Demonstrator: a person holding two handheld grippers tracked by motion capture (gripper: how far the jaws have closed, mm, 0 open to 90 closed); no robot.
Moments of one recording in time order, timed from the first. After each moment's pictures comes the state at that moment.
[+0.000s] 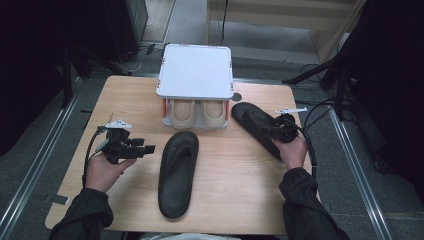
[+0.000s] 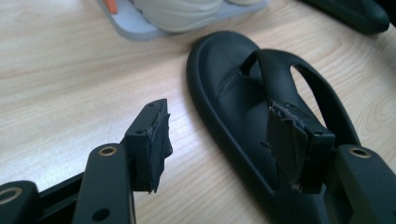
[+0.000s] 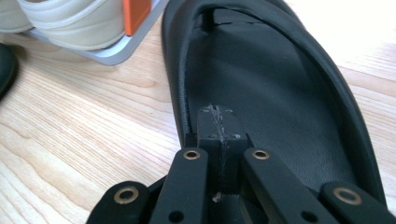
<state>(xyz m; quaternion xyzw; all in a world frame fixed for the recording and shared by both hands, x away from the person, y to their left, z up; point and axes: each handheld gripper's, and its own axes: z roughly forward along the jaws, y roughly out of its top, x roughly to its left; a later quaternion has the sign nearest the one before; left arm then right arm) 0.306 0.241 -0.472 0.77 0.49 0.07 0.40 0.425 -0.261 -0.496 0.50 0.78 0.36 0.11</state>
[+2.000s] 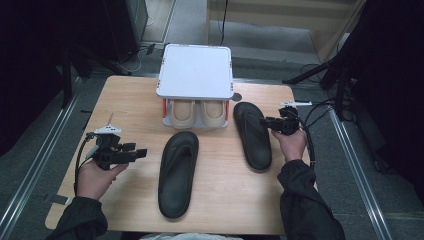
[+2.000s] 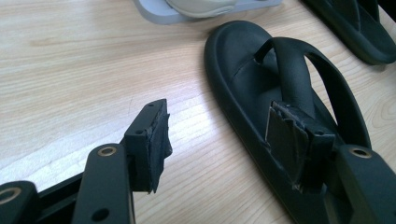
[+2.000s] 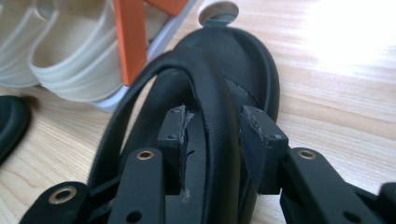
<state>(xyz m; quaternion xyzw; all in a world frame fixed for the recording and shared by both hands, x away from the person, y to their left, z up) 0.287 0.260 -0.477 0.75 0.53 0.07 0.40 0.448 -0.268 -0.491 0.51 0.75 0.40 0.10</state>
